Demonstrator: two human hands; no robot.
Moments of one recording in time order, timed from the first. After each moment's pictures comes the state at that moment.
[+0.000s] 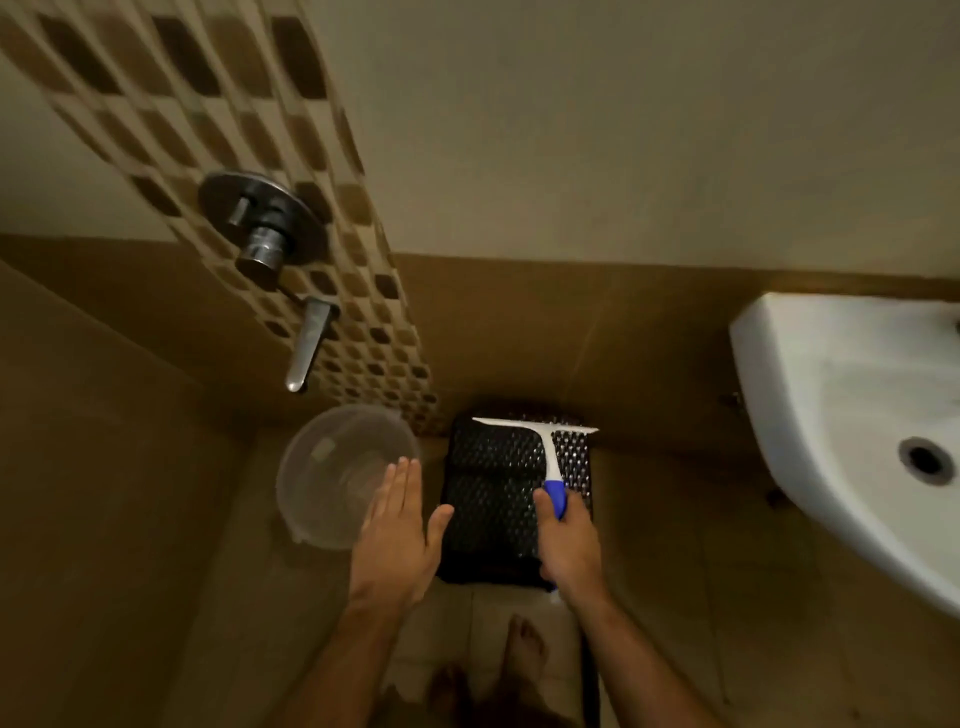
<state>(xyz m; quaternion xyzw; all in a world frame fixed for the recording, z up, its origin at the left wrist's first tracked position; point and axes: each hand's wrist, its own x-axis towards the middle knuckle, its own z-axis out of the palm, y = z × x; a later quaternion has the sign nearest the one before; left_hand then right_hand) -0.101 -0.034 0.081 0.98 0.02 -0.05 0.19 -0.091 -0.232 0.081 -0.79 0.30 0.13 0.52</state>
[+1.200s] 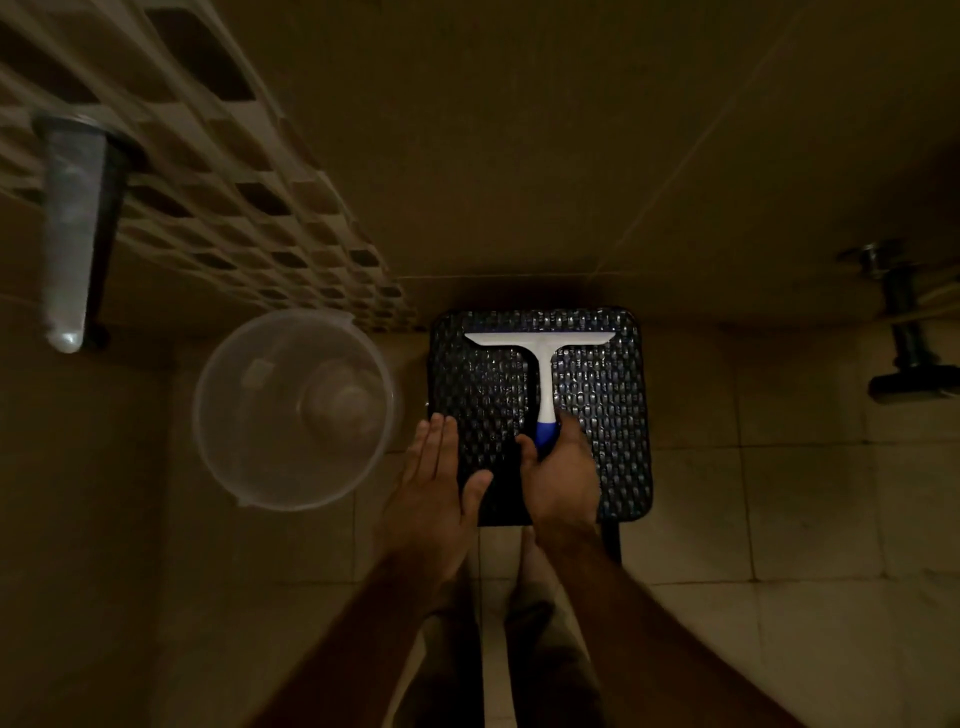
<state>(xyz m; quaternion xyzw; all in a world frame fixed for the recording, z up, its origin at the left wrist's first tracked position) -0.038 -0.041 -0.134 0.96 -0.04 -0.22 0.19 -0.023 -0.187 -0.164 -0.86 0.34 0.16 0.33</state>
